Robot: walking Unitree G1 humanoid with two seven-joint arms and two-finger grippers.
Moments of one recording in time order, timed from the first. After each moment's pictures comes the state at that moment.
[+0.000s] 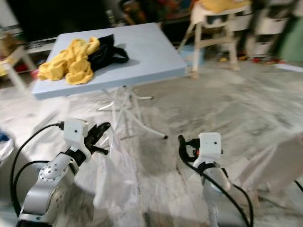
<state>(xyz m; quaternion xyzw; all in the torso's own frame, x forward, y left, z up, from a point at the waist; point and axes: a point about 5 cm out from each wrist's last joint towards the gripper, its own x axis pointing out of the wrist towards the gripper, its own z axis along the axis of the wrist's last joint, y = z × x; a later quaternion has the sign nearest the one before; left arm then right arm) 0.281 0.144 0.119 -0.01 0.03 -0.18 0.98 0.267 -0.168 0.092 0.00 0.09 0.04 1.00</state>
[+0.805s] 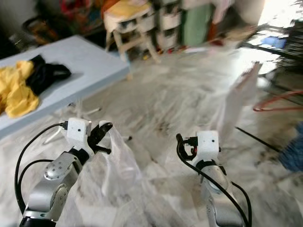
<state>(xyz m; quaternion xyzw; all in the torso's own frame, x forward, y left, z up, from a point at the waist) 0.287 0.135 0.118 -0.02 0.04 -0.18 0.98 0.271 -0.165 0.096 0.00 0.08 0.05 1.00</state>
